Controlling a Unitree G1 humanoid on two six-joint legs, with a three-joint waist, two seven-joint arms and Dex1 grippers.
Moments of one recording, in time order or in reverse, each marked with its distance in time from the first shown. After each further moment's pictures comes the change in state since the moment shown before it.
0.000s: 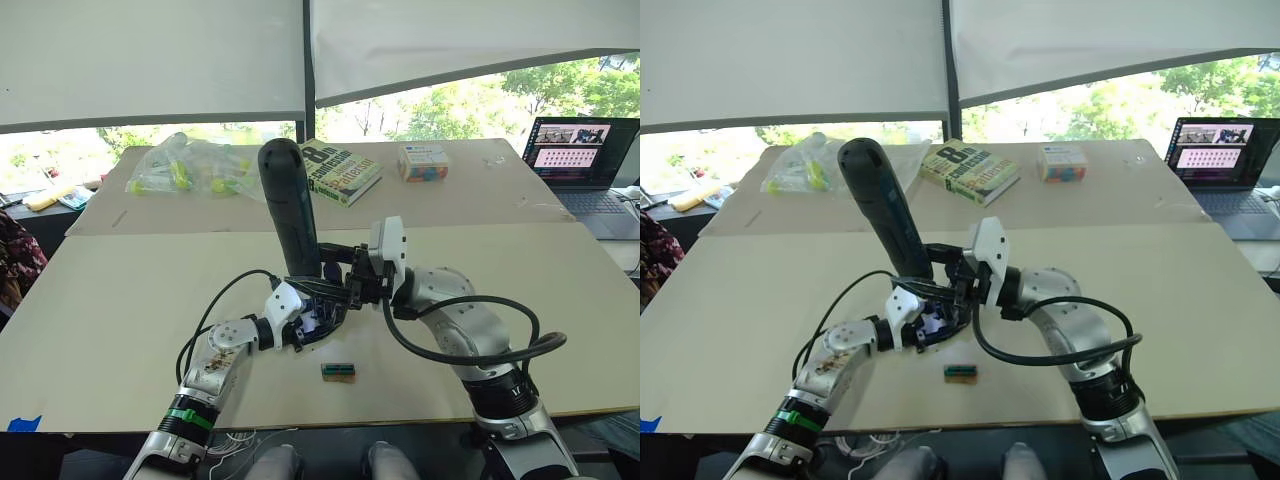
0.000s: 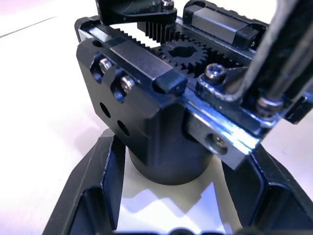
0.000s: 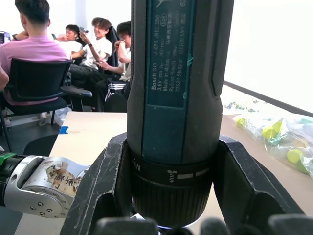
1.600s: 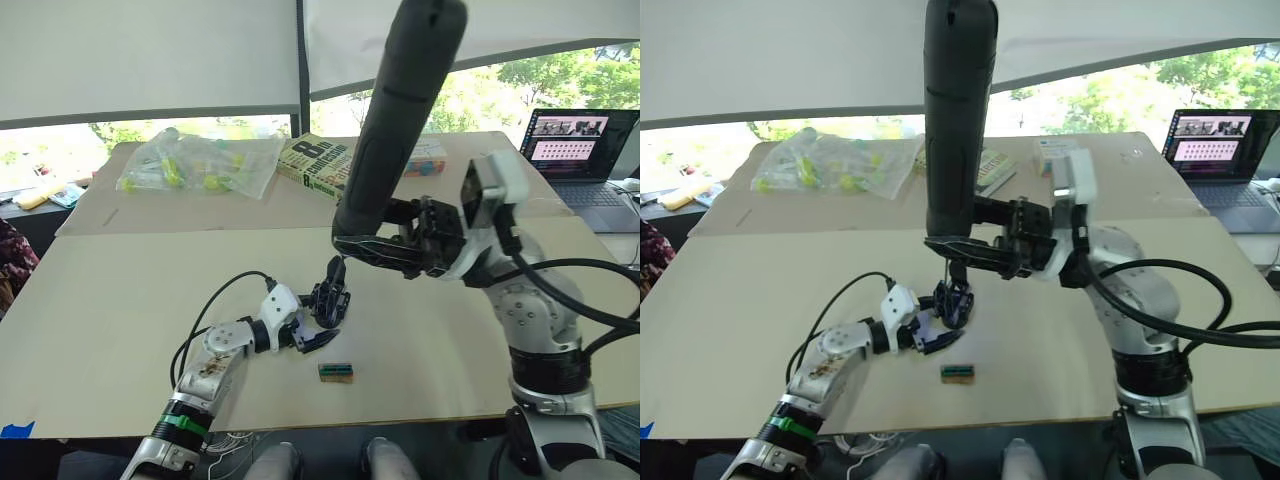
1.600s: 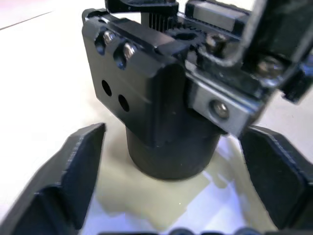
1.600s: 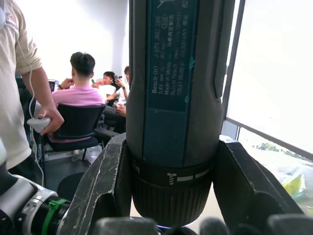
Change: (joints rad) left arm 0.078 0.072 0.037 -0.109 -0.027 0.016 0.012; right arm -0.110 -0.162 -0.299 -0.114 0.423 0.202 0.137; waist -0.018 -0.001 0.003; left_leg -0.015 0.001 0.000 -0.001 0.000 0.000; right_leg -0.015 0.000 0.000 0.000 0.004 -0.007
